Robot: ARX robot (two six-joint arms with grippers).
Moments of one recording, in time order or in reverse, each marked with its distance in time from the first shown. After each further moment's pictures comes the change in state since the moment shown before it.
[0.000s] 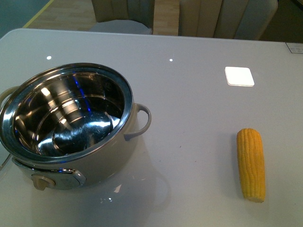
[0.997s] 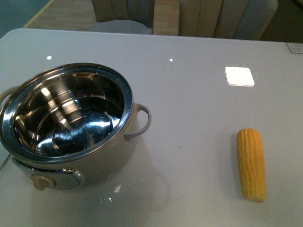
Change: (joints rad) left arm -0.157 -0.580 -0.015 -0.536 -0.153 0.000; right arm 0.000 0.000 0.000 0.000 0.000 0.000
